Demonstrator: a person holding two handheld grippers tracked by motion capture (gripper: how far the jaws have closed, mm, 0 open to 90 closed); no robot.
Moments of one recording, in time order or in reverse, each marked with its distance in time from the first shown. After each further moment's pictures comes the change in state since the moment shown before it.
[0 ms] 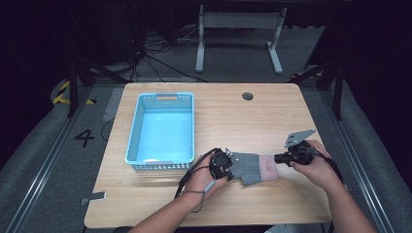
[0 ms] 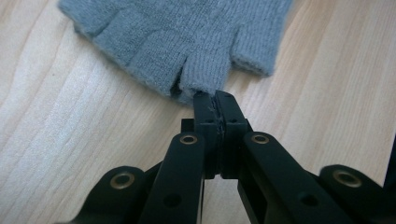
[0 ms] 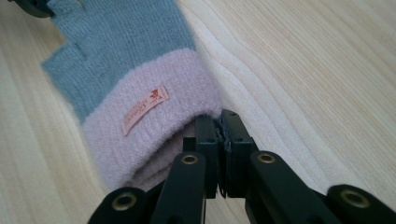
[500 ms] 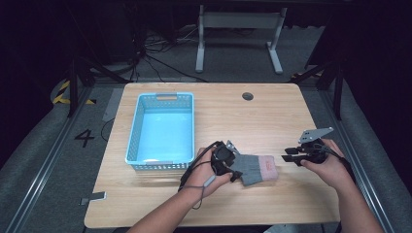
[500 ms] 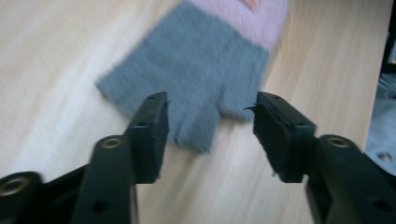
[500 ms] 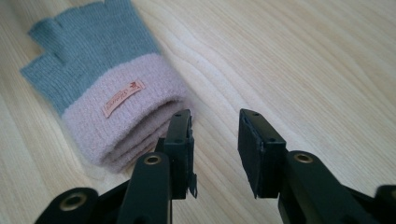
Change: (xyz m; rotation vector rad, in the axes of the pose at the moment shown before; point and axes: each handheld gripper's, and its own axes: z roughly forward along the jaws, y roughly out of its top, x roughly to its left) left arm -0.010 0.024 -0.026 -0.140 0.037 0.024; right arm -0.016 -0.020 -0.026 -0.070 -0.054 0.091
